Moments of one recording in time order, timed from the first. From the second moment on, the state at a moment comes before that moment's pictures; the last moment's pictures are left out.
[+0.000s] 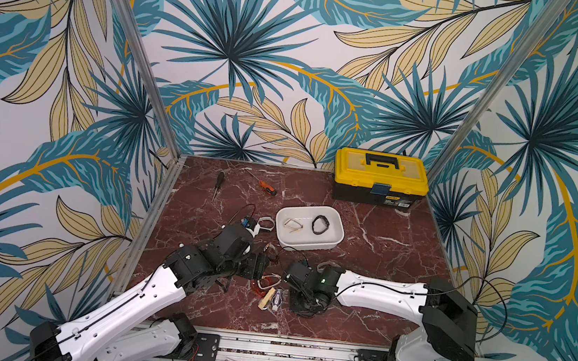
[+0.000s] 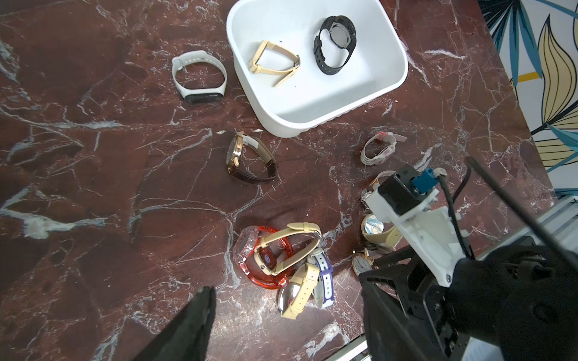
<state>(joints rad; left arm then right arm) -0.73 0.94 0.88 -0.80 -0.02 -0.53 1.10 1.62 0.99 -0.69 -0.01 1.00</state>
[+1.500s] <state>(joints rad) -0.73 0.99 0.84 -0.78 -0.07 -0.53 0.68 1.82 1.64 -0.85 -0.17 0.29</state>
